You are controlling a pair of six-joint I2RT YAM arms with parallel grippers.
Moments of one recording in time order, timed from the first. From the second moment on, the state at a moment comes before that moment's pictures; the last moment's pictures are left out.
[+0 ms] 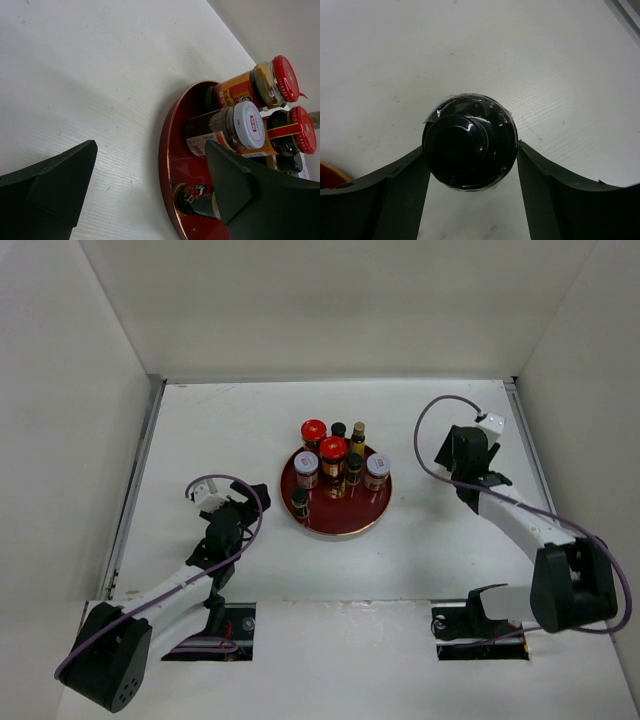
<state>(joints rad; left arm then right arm) -0.43 0.89 0.10 0.53 -0.45 -0.89 0.18 1.34 0.78 -0.01 0.51 0.43</state>
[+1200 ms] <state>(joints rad) -0.41 0.94 0.11 0.53 -0.43 -0.89 0.96 1.63 0.92 0.10 0.58 0.48</state>
